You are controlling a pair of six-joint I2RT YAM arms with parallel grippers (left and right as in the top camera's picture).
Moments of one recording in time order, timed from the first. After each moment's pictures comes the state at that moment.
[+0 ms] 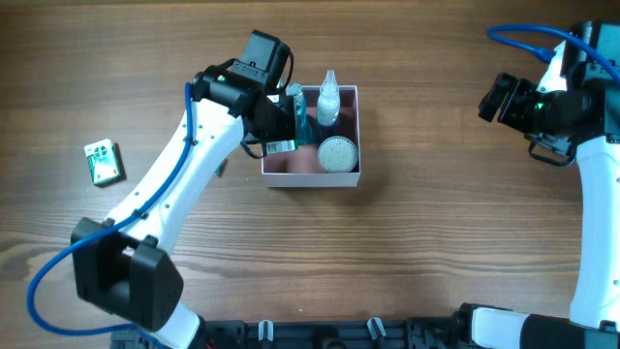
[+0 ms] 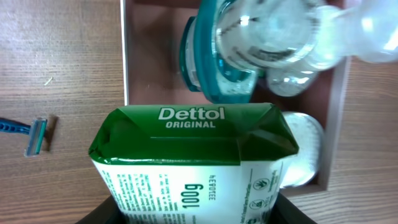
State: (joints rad) left arm -0.42 1.76 1.57 -1.05 0.08 -0.47; right arm -0.14 1.47 1.64 -1.29 -0.05 0.29
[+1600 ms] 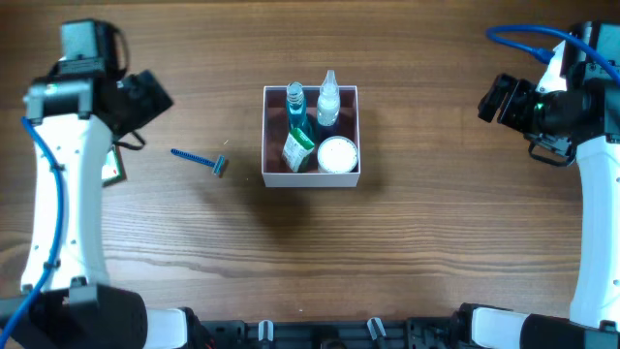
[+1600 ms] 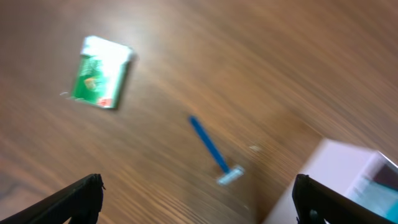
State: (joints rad) left arm 0.14 1.59 1.57 -1.15 -0.12 -0.53; right arm -0.14 1.47 1.64 -1.30 -0.05 0.28
